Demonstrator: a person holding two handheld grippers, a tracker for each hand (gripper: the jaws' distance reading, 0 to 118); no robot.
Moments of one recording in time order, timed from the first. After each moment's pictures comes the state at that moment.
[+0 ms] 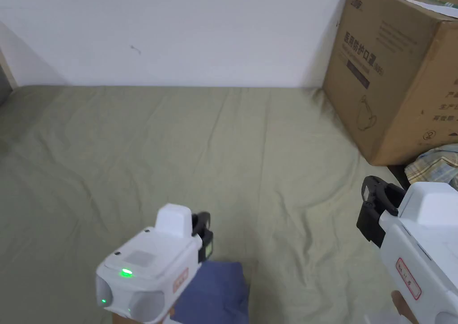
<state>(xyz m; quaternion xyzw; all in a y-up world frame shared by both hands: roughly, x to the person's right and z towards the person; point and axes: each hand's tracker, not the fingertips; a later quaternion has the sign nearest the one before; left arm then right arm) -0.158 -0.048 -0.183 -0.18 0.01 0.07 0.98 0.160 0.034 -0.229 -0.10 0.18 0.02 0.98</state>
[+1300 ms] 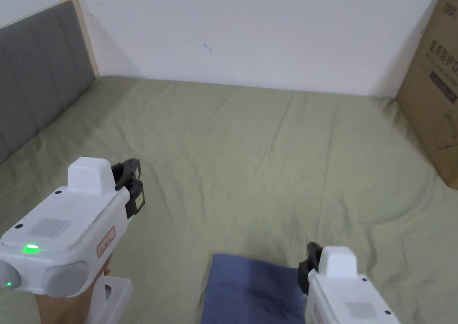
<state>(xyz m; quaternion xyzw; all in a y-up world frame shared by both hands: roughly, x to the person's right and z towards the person) -0.296 0.006 -0.094 -0.10 0.20 0.04 0.97 0.006 -0.143 -0.231 -0.22 0.28 0.06 0.93</state>
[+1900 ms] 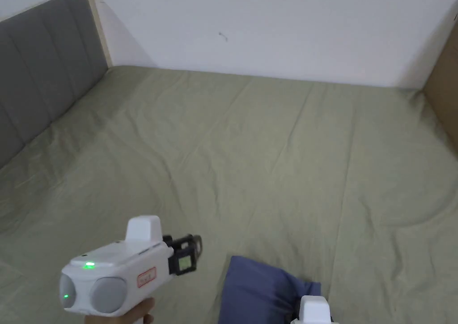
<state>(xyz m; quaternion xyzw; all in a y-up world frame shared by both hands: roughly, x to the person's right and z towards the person) -0.303 -0.100 -0.136 -0.33 0.11 0.24 0.91 -0.027 -0.254 -0.224 -0.33 0.25 0.11 0.91</state>
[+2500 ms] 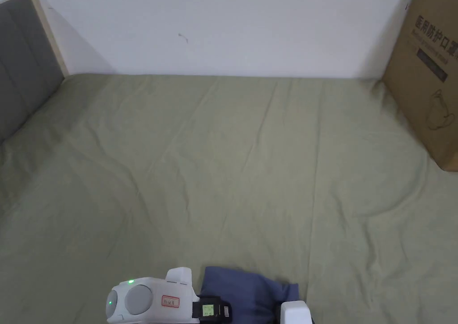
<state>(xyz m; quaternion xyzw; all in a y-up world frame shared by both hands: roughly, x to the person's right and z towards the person) -0.281 -0.219 -0.211 -0.50 -0.05 0.34 0.80 -0.016 -0.255 -0.226 -0.32 0.26 0.09 0.90</state>
